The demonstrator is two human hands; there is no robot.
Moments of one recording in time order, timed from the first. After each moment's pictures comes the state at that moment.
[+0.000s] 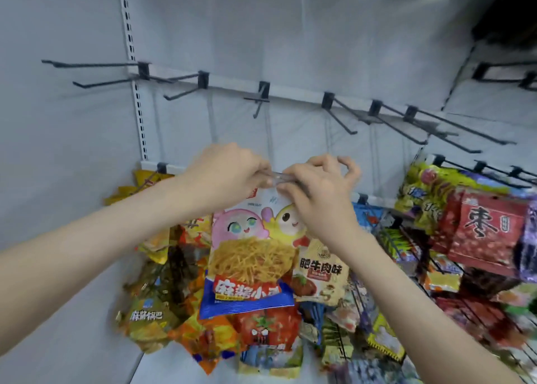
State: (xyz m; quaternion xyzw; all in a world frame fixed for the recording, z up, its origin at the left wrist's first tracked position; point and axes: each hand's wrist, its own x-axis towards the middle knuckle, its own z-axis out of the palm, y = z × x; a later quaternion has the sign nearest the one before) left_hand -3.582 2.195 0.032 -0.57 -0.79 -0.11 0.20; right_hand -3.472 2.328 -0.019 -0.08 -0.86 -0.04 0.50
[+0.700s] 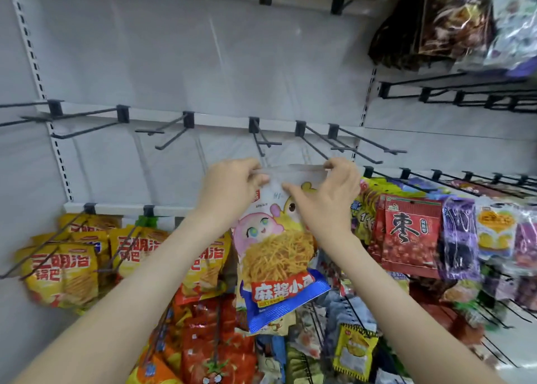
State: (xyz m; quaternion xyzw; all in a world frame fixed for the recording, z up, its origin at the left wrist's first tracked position) left_hand -3.514 2.342 0.029 -0.51 -0.73 -0.40 0.23; right_hand -3.399 2.457 -0.008 -0.25 -0.73 0.01 0.64
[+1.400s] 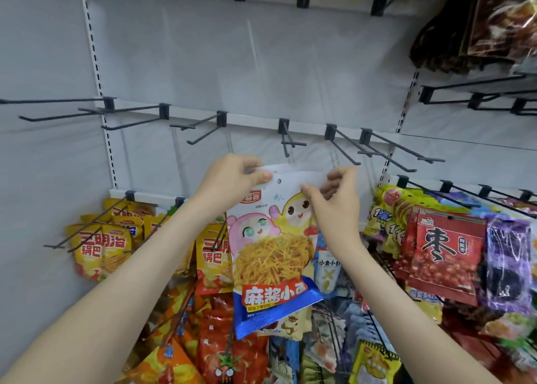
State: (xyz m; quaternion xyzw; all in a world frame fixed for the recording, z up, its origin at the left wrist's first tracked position) left_hand -3.524 2.313 0.039 -0.45 -0.77 -0.45 0.04; right_hand -3.405 2.450 -0.009 -0.19 -0.73 0.36 0.55
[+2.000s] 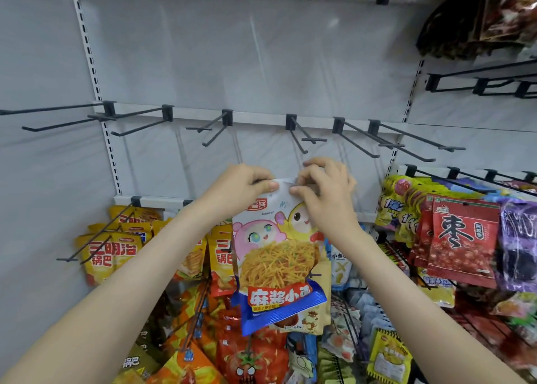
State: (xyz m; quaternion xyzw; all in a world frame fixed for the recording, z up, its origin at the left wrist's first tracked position) left_hand -3.563 2.298 0.027 -0.55 -0.75 -0.37 0.00; right_hand -3.439 2.423 -0.007 -0.14 -0.84 0.14 0.51
